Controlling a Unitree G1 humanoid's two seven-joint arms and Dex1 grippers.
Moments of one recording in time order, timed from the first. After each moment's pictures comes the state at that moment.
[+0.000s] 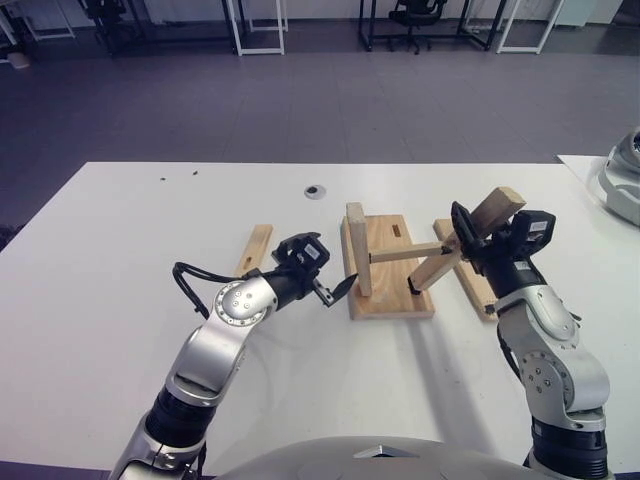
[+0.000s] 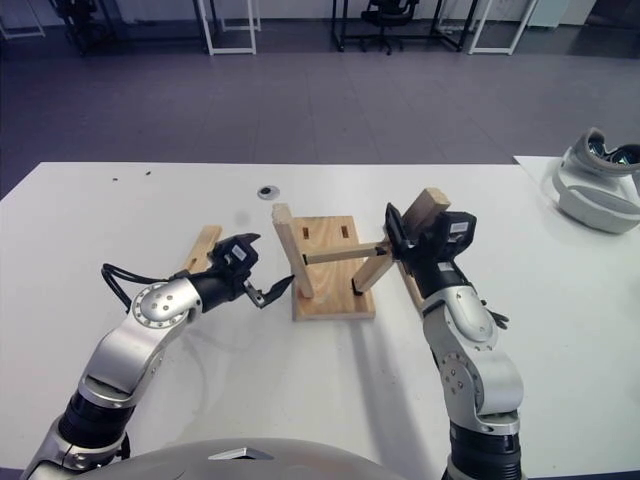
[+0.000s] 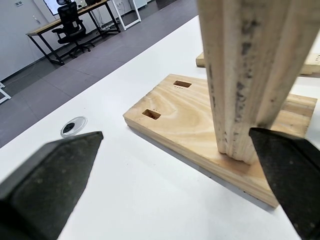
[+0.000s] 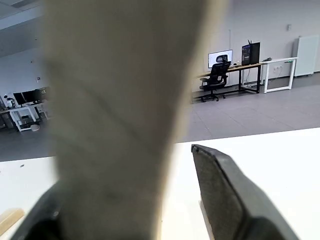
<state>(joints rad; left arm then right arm) -0.13 0.33 -0.31 -0.52 0.00 0.69 -0.51 0.04 -0.24 -0.16 -0.52 0.51 0.43 0.04</state>
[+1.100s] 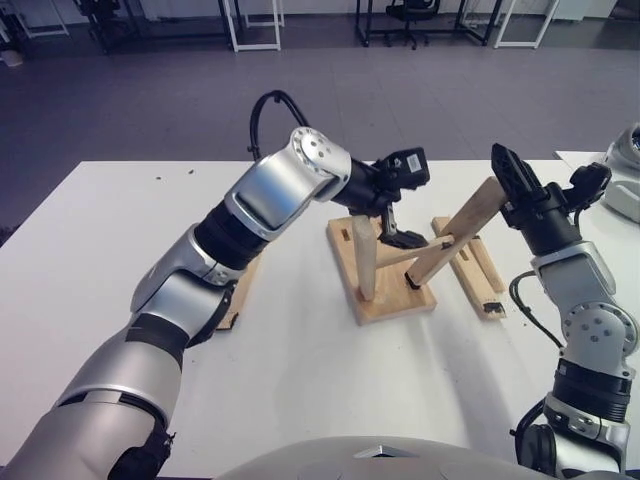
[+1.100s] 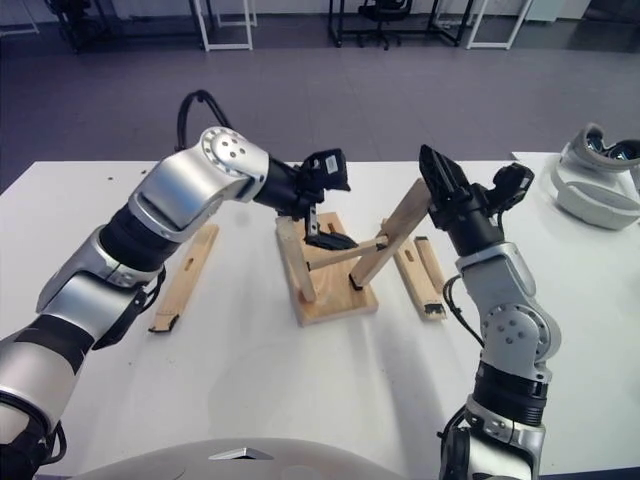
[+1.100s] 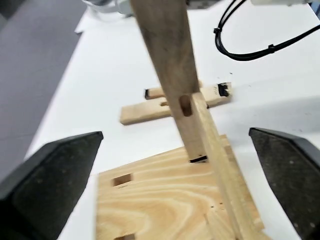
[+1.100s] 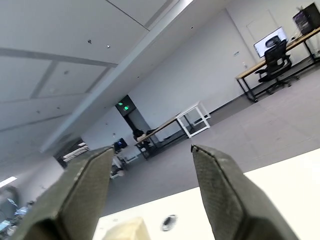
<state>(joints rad) -1.10 0.31 -0.60 0.08 -0.26 0.86 -0.99 -0.22 -0.29 -0.40 -0.29 1.10 0.54 0.17</state>
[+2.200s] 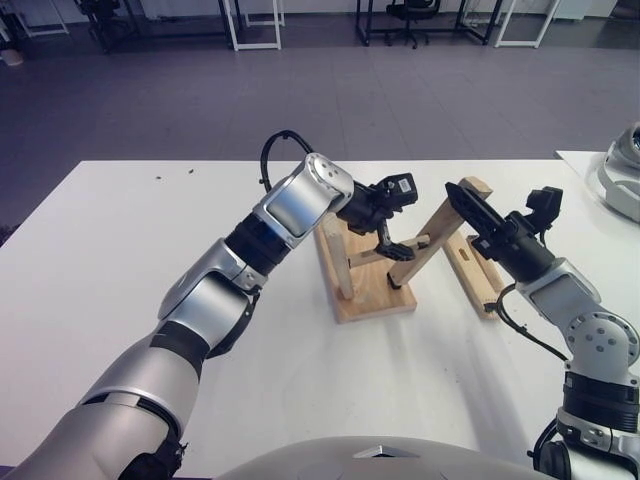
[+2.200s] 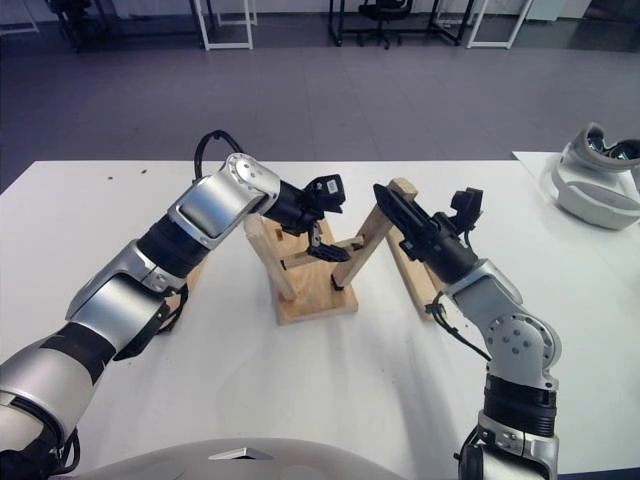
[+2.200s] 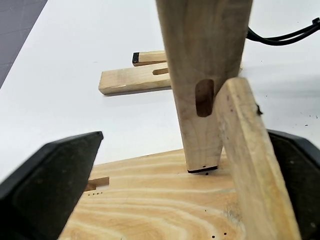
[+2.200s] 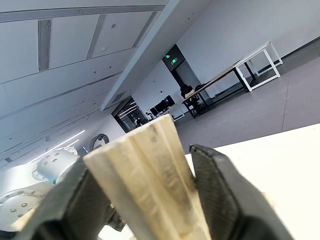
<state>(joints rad) -1.07 0.21 -0.57 0.32 -0.11 0.76 -1.04 -0.14 -0.39 -0.36 -0.25 1.21 0.71 0.46</state>
